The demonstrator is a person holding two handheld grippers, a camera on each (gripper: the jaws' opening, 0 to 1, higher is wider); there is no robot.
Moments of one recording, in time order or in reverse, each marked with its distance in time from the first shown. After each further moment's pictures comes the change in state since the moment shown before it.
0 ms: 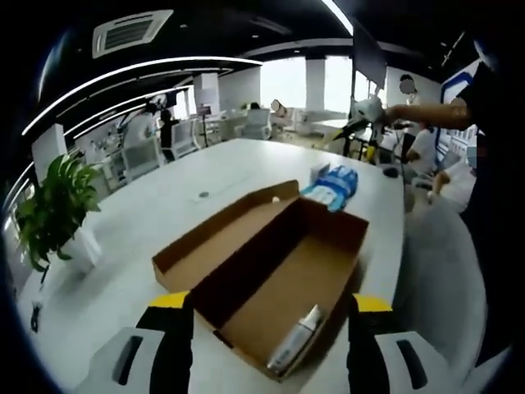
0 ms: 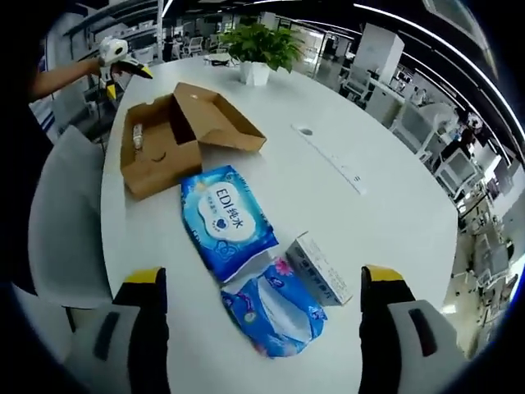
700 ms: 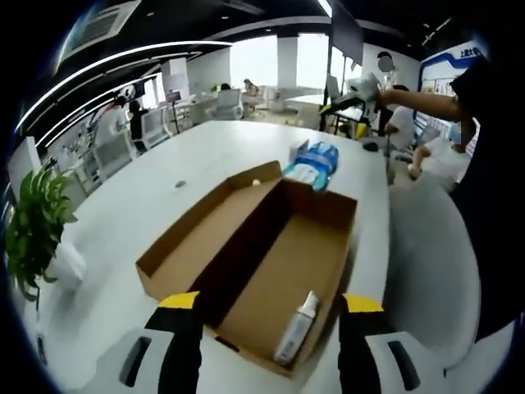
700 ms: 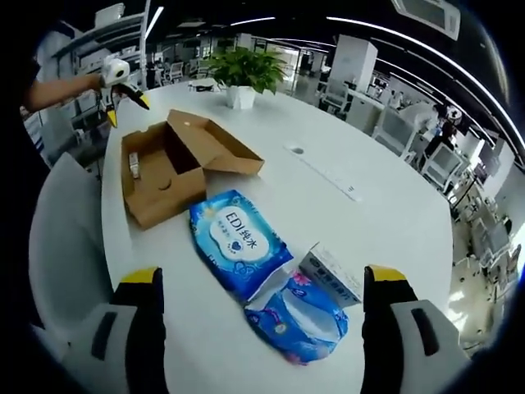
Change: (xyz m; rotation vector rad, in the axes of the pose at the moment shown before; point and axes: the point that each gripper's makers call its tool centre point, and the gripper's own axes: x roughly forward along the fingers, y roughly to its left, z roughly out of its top) left arm 0.012 0.003 -0.007 0.097 0.133 -0.125; right arm -0.008 0.037 0.016 0.093 -0.112 -0.069
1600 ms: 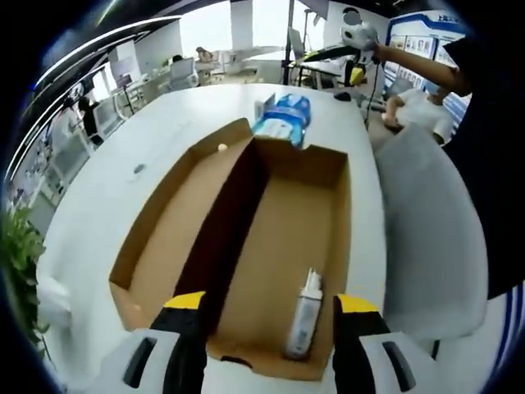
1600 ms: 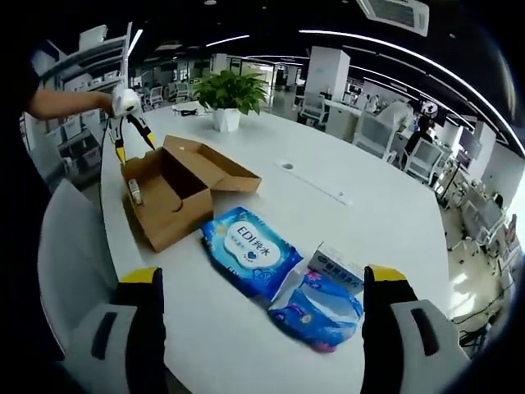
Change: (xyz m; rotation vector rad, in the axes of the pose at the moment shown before) left arm 0.043 0.005 -0.024 0.175 0.251 -0.153; right arm -0.035 0.022 0.005 0.112 -0.115 -0.077
